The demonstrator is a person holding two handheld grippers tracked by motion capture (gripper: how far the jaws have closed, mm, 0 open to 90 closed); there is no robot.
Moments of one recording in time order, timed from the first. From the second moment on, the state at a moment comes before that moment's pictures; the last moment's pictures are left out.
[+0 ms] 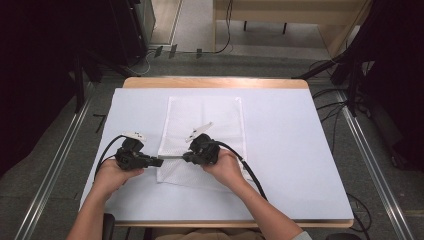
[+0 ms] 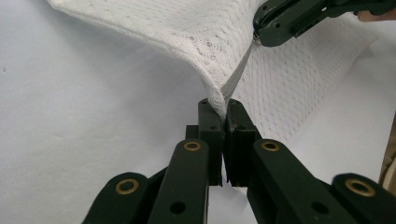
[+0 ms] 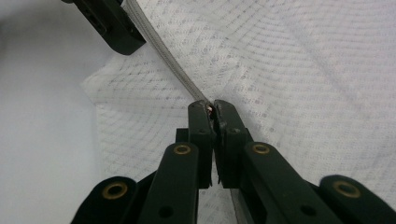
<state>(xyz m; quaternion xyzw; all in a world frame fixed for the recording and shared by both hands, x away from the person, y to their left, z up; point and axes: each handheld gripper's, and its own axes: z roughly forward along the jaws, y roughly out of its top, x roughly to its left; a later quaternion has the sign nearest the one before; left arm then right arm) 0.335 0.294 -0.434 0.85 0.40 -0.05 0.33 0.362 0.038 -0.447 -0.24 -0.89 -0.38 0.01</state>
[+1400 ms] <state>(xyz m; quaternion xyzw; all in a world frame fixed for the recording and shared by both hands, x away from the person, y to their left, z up) 0.335 0.297 -0.435 0.85 0.40 -0.05 0.33 0.364 0.012 -0.448 -0.25 -0.90 -0.36 0.01</state>
